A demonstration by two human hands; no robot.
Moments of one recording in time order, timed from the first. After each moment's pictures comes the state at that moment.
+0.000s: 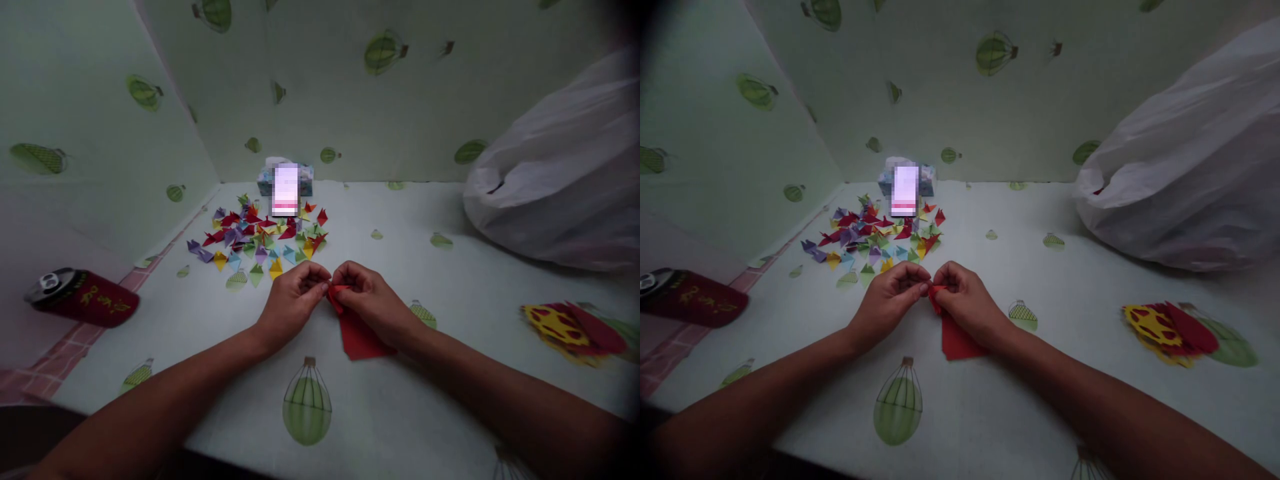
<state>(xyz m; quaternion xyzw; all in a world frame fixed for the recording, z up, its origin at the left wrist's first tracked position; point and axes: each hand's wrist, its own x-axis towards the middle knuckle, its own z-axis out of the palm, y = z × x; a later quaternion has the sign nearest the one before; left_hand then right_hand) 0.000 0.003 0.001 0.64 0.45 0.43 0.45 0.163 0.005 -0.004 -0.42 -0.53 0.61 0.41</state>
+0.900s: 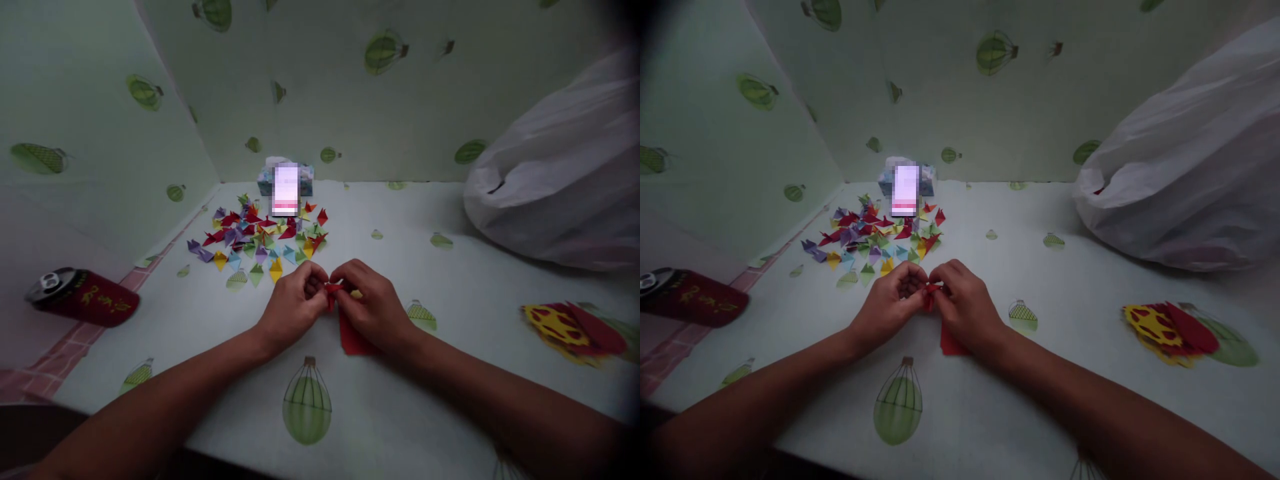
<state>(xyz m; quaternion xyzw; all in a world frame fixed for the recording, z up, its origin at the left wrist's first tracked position) 0.002 -0.001 0.006 0.67 0.49 0.37 0.41 0.167 0.001 -0.006 -0.42 -0.77 0.24 0.42</state>
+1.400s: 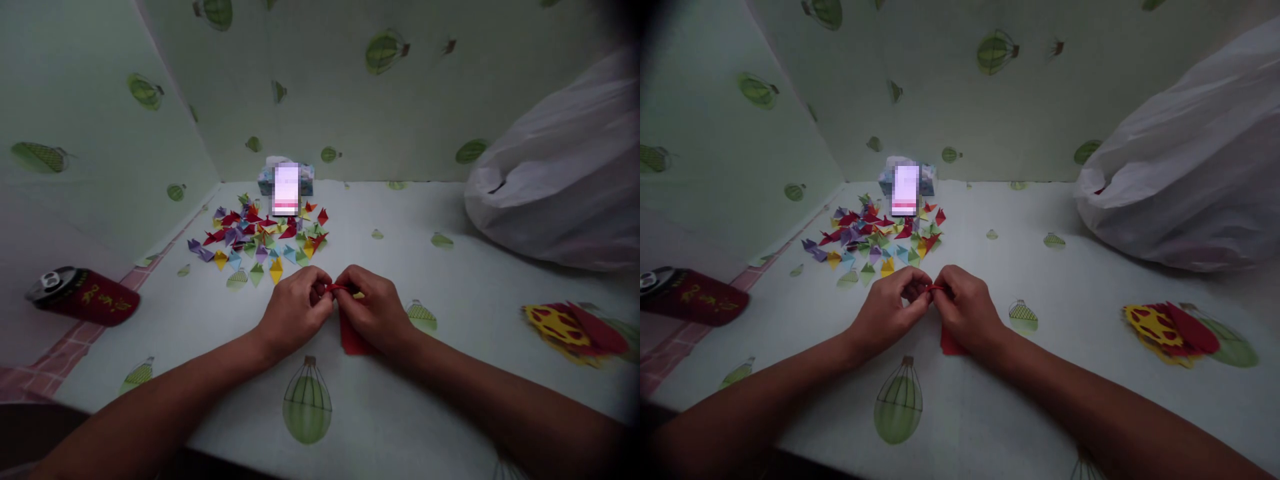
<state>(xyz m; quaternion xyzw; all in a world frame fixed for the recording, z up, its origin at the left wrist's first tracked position) 0.004 -0.007 0.010 0.77 0.49 0.34 0.24 0.166 -0.004 -0.006 -0.46 -0.75 0.25 0.41</state>
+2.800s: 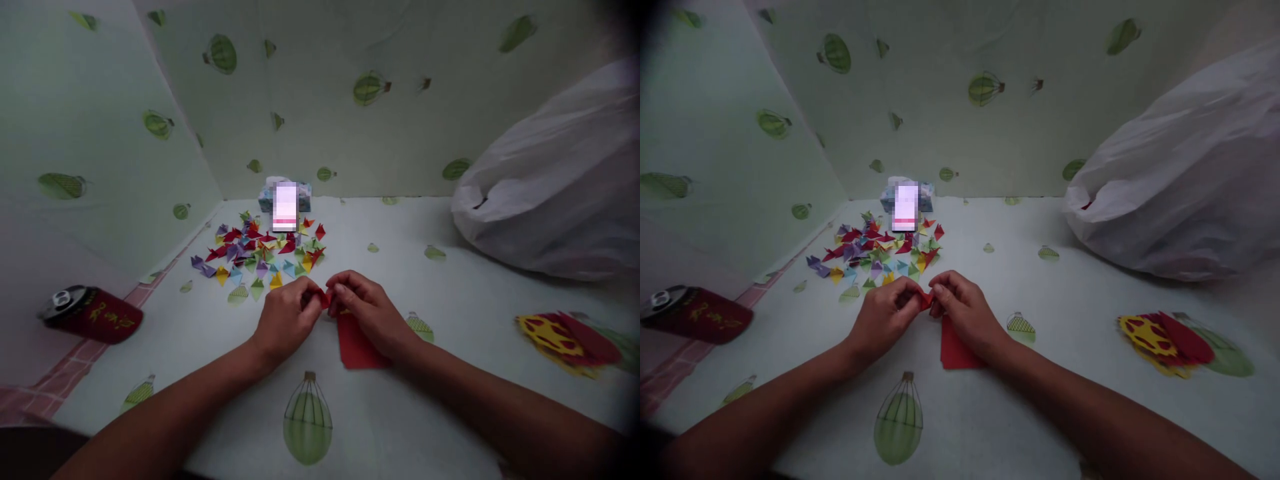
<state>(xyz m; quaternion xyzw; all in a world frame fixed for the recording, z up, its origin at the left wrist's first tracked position) -0.001 -0.003 0.017 0.74 0.53 0.34 0.21 0.167 0.004 -0.002 -0.39 -0.57 0.57 0.45</state>
